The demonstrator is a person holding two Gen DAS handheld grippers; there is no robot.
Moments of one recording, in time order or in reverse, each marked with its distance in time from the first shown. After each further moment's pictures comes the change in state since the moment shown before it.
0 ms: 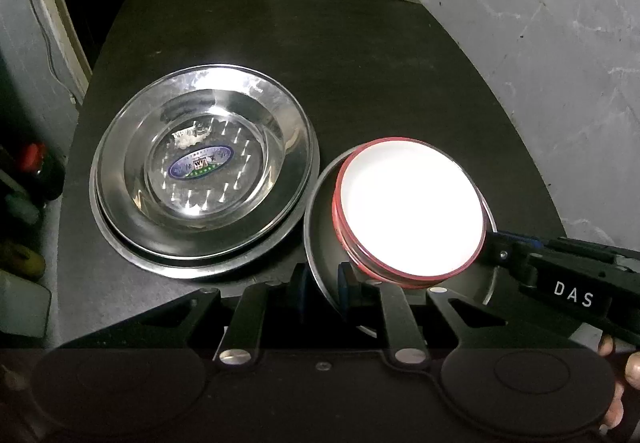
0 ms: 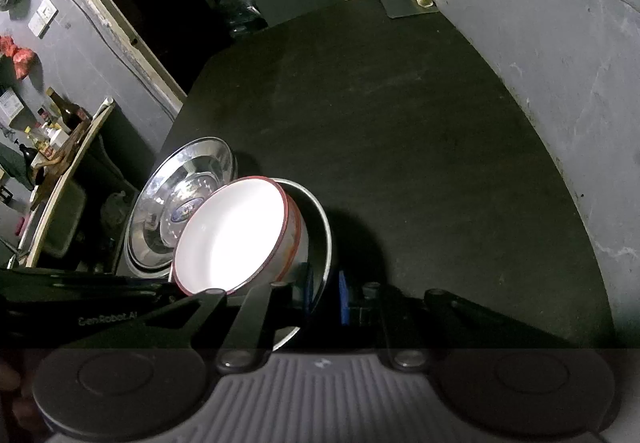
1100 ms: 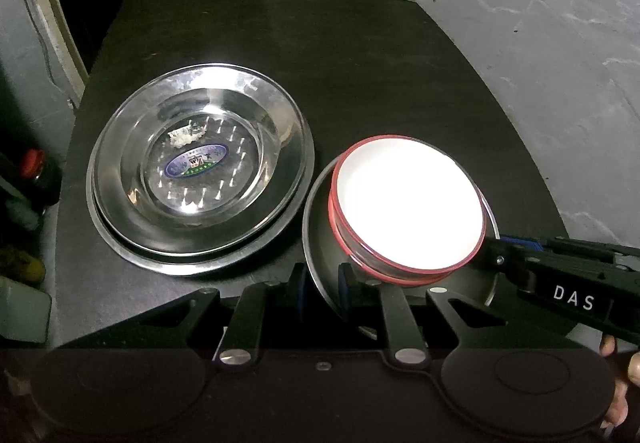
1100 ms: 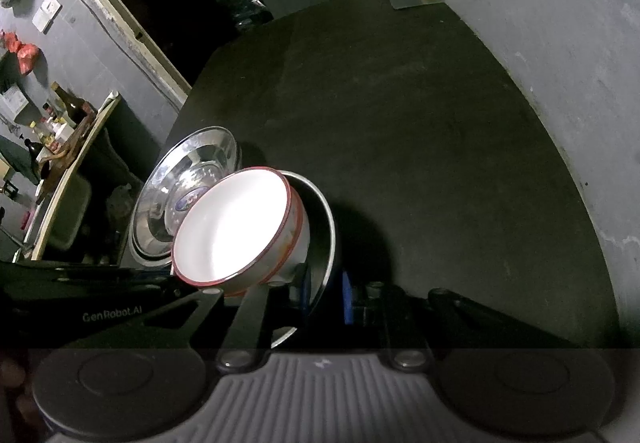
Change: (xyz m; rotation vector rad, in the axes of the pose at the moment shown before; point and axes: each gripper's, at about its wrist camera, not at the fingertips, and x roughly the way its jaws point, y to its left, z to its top) left arm 0.001 -0.001 -0.004 0.012 -0.006 -0.009; right arm -0.003 -0.002 -0.005 0.002 0.022 0.018
